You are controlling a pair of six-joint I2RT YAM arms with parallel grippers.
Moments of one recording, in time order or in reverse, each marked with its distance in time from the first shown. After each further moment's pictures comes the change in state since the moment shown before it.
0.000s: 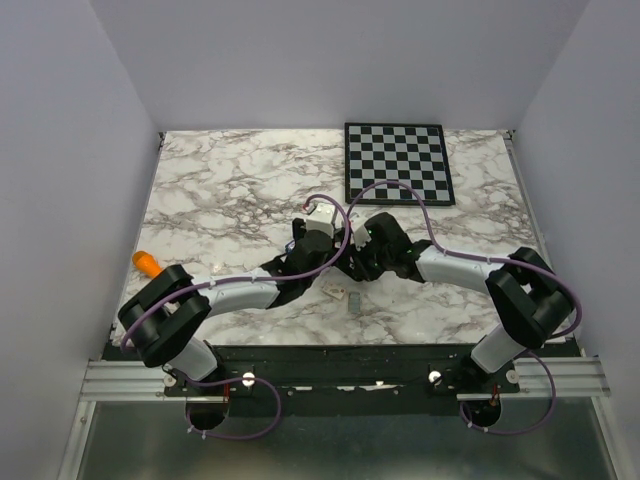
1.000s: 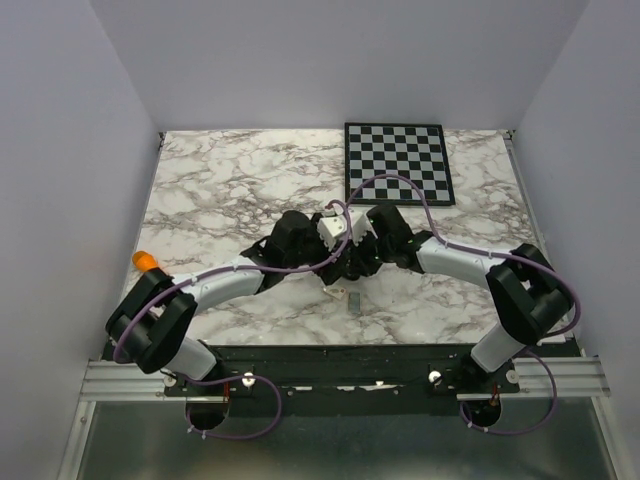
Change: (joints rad) left arm 0.189 -0.061 0.025 -0.166 0.808 0.512; right arm -0.044 0.013 0.065 -0.056 -0.183 -0.113
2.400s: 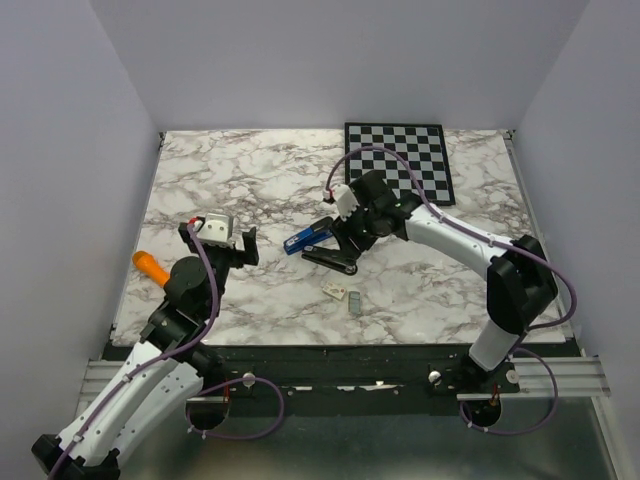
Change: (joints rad) left arm 0.145 -0.980 -0.199 -0.294 -0.768 -0.076; right arm 0.020 0.080 0.413 -0.451 0.104 -0.003
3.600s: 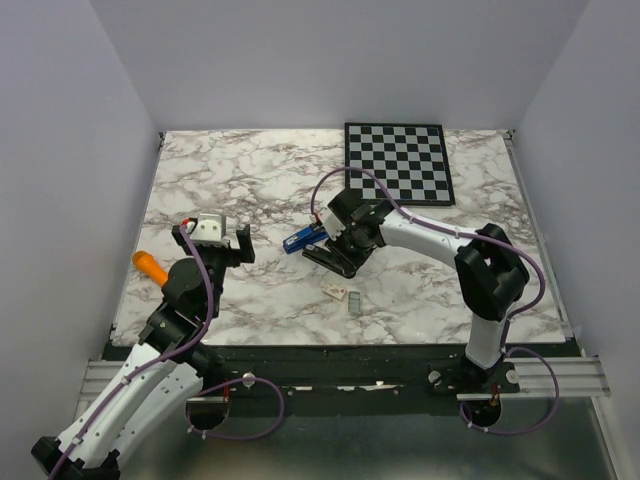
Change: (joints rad) left arm 0.001 -0.009 -0.002 0.000 -0.081 -0.026; right arm 0.077 0.174 0.055 -0.121 0.131 -0.004
